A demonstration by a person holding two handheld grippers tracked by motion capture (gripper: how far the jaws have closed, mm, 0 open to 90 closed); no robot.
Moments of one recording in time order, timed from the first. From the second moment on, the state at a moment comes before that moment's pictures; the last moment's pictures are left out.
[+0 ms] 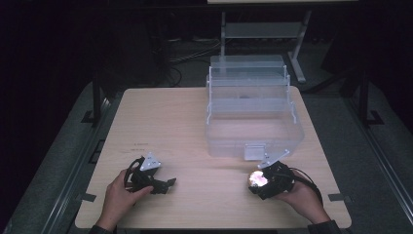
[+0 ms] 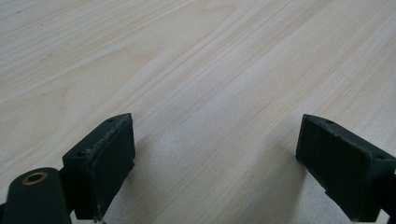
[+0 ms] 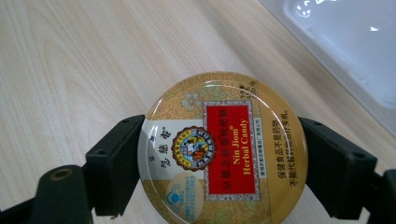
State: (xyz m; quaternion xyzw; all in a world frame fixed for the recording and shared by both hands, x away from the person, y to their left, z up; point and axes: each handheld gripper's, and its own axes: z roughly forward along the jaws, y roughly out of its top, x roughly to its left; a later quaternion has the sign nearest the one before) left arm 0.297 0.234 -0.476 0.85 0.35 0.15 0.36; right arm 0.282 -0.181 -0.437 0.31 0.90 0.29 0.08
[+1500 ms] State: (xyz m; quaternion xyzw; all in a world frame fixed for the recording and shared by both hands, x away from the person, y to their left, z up) left arm 0.297 0.234 -0.476 0.85 0.35 0.15 0.36; right arm 0.285 -0.227 -0.420 0.36 0.88 0.29 0.10
